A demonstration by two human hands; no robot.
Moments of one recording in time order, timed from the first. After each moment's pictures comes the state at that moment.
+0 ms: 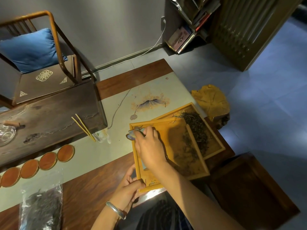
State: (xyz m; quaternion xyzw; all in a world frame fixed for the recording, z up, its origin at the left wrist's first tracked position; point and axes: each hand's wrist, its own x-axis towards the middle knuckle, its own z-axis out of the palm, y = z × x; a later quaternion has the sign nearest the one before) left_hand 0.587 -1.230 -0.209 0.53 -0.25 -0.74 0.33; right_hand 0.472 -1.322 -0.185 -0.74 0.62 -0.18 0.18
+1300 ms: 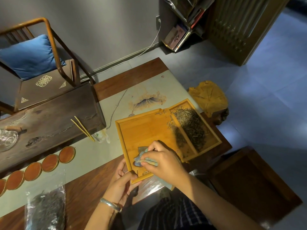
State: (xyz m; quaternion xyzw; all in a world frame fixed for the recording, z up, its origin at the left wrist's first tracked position) left_hand 0.591 -1.236 -0.188 0.51 -0.22 -0.73 0.40; right_hand 0.412 -1.269 -0.183 -0.74 0.50 -0.29 0.35
